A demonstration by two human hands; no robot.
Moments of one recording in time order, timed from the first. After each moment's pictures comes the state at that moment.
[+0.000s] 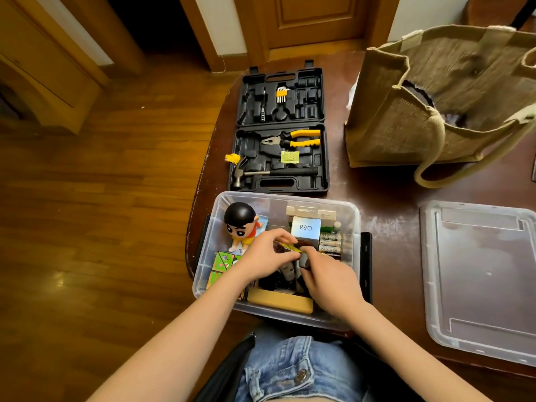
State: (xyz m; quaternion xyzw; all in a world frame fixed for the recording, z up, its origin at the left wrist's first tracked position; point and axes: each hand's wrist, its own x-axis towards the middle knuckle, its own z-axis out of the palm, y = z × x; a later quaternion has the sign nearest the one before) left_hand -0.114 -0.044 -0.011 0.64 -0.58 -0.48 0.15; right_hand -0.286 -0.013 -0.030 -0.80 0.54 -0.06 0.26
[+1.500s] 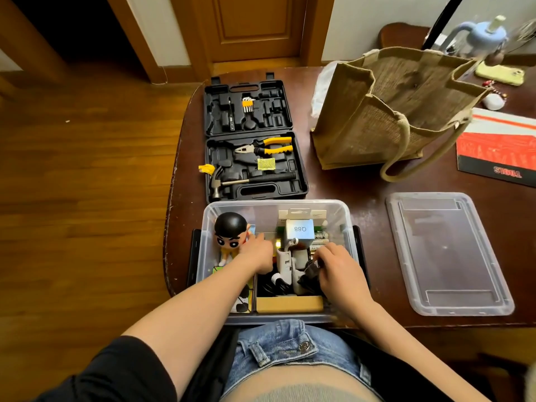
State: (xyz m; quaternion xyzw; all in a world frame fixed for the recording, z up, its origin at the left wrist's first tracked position) left_hand -0.095 -0.083 -0.049 0.55 -0.75 -0.27 -0.27; right_hand -0.271 -0.001 -0.019 -0.72 0.66 -0.06 0.19
